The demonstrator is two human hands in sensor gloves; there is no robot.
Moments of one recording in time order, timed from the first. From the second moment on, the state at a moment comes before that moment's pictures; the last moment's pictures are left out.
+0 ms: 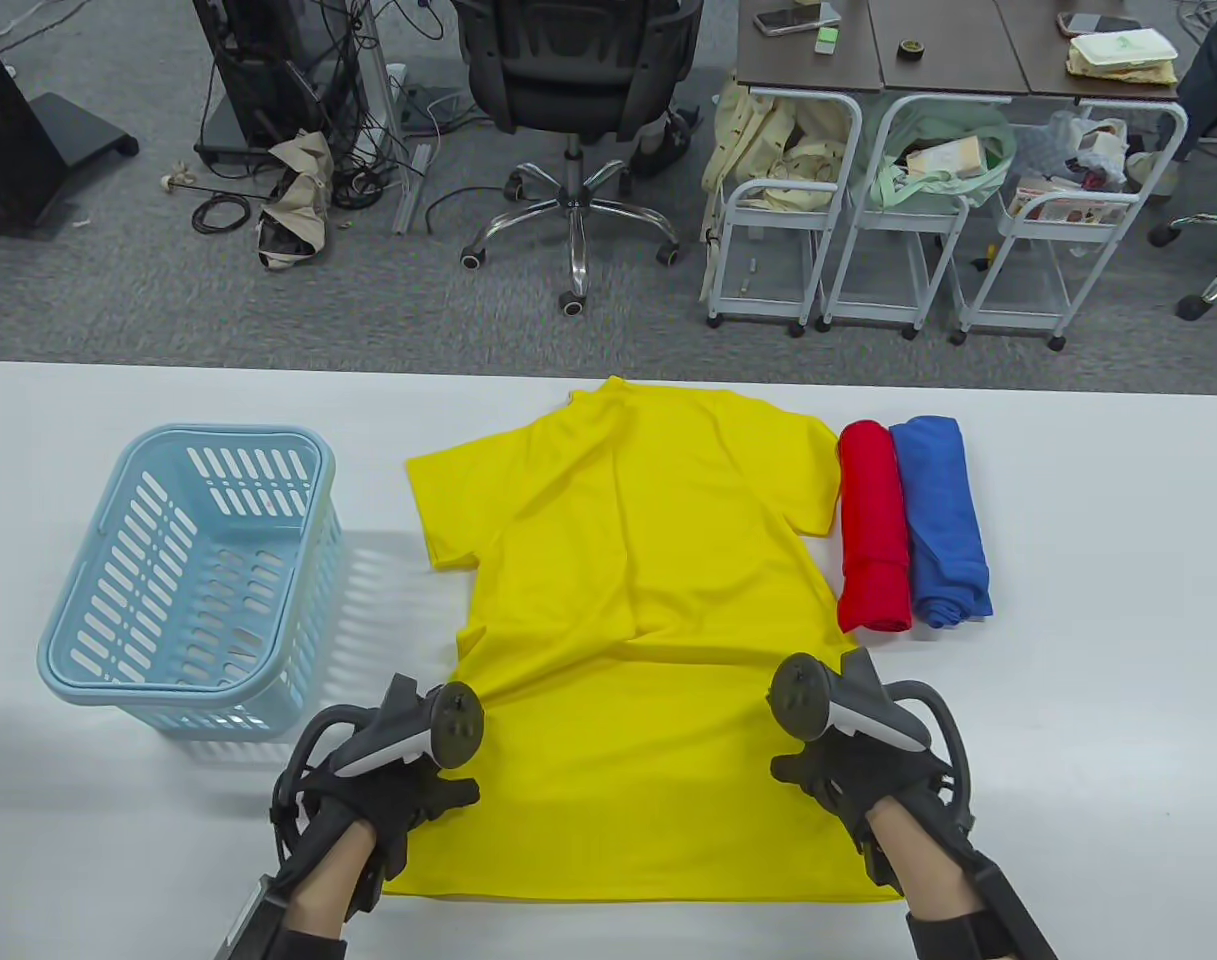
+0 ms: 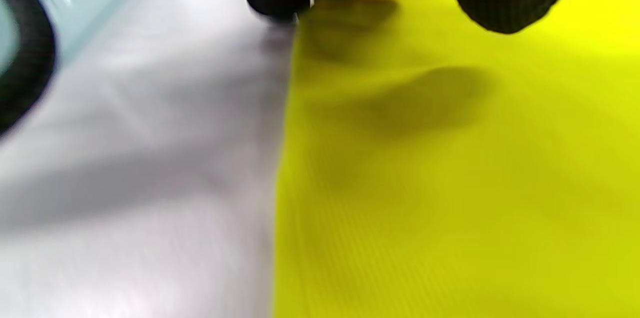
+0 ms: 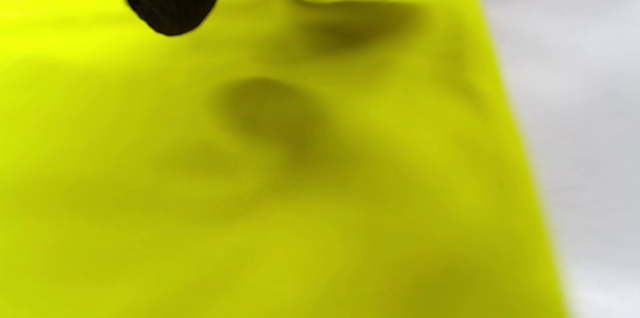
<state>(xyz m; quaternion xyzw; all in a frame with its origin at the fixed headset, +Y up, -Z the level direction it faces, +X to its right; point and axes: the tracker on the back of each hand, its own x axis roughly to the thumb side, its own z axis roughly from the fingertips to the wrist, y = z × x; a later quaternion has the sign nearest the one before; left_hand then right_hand) -0.198 -0.745 -0.275 -0.25 -0.09 -0.09 0.96 0.169 -0.750 -0.286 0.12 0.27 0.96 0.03</state>
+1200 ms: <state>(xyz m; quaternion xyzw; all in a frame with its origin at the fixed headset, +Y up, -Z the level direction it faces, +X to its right) -0.156 -0.741 -0.434 -0.27 0.09 0.07 0.96 0.150 -0.759 -0.281 0.13 0.30 0.95 -0.03</state>
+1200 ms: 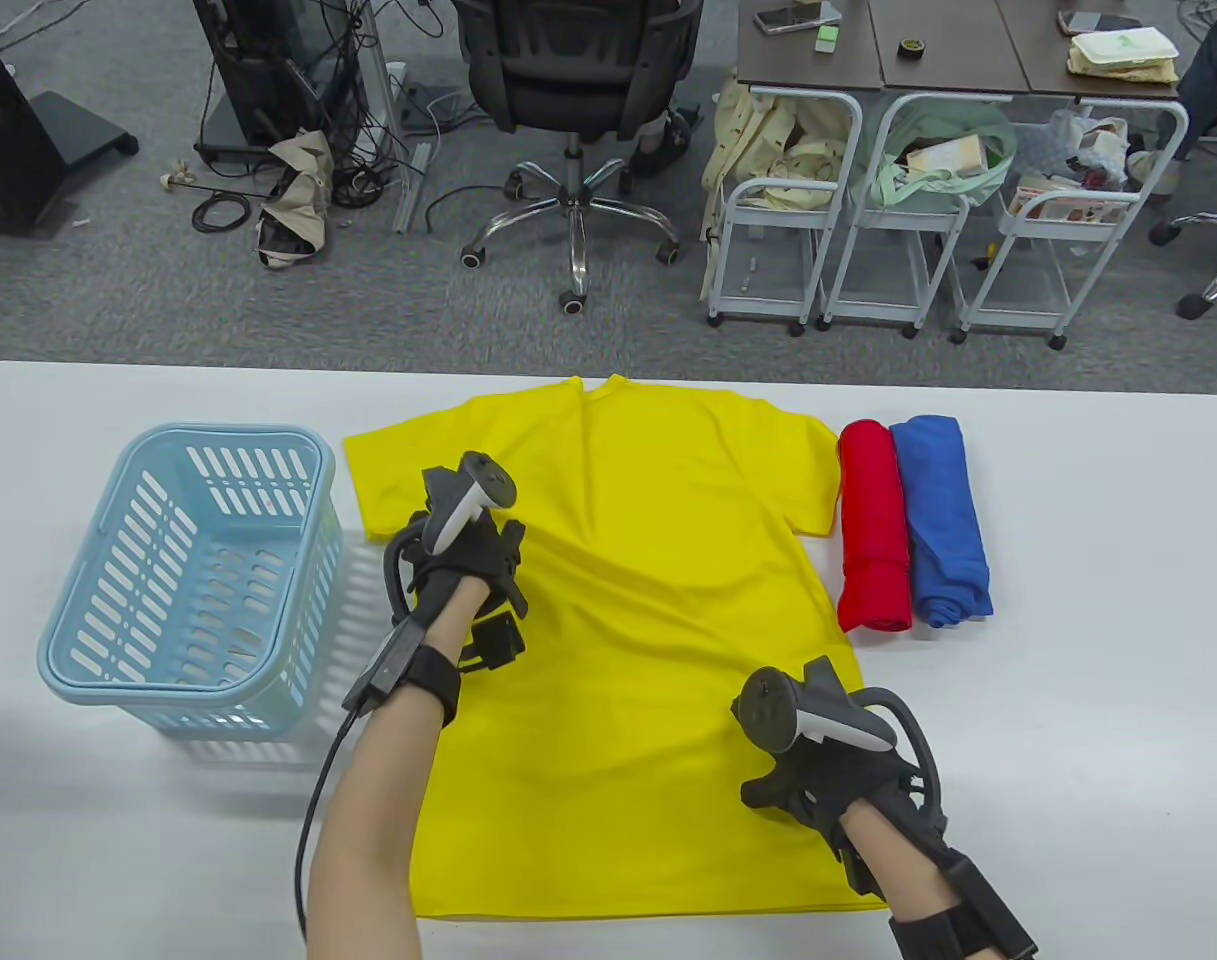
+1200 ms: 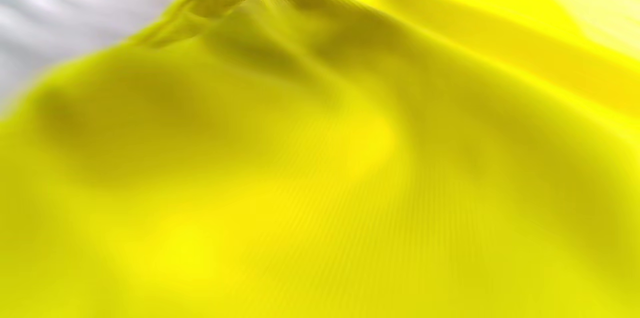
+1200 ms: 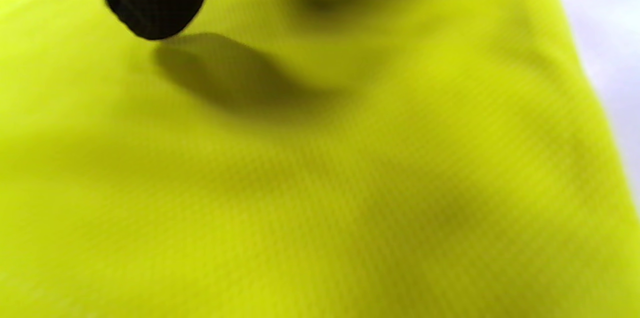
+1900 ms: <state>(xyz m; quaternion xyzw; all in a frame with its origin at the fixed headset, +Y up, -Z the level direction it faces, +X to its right) -0.190 -0.787 -0.312 -0.30 0.01 -0.03 0.95 0.138 -0.715 -0.326 0.15 0.29 0.94 0.08</state>
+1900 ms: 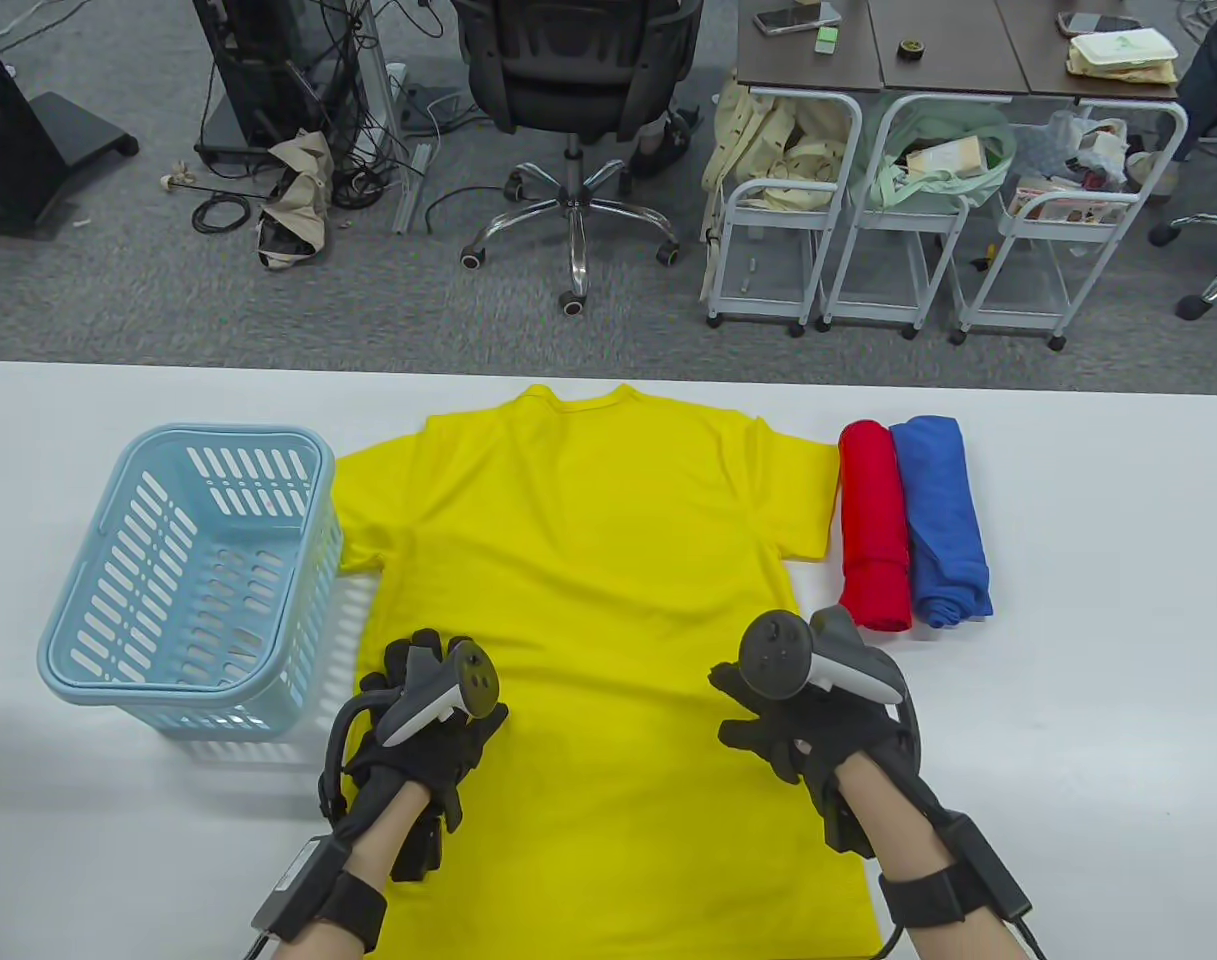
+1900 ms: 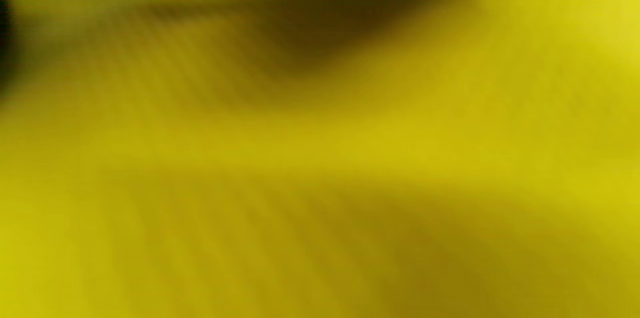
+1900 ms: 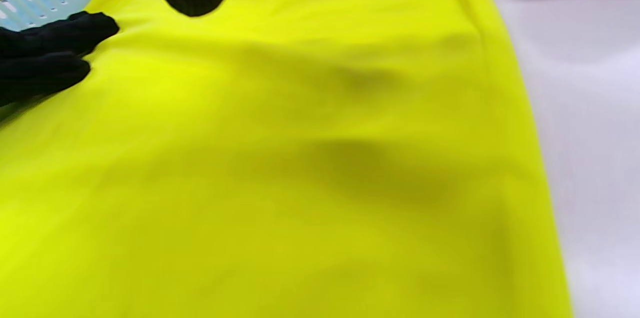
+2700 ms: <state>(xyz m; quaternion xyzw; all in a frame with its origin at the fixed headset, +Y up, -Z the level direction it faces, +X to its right) -0.201 -0.782 -0.305 -0.31 -0.02 -0.03 0.95 0.135 -0.781 -0.482 -0.05 0.39 0.92 0.05</state>
